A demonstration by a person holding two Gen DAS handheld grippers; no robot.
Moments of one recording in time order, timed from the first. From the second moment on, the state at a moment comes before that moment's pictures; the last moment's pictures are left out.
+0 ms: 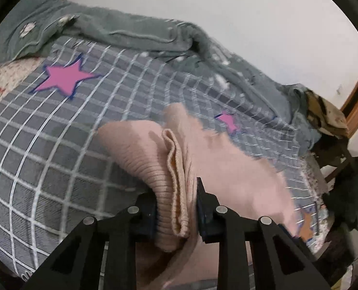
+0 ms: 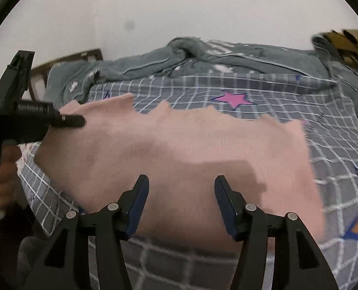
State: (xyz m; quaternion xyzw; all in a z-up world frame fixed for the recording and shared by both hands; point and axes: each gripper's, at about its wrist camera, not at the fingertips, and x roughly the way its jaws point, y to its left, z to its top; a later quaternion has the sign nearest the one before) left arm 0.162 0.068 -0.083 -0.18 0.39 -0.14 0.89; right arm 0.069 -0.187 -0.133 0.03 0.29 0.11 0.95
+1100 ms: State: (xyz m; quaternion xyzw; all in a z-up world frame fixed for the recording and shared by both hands) left arm 0.139 -0.072 -0.049 -0.06 0.36 -0.17 0.92; right arm 0.037 -0.331 -0.083 0.14 0.25 0.13 0.95
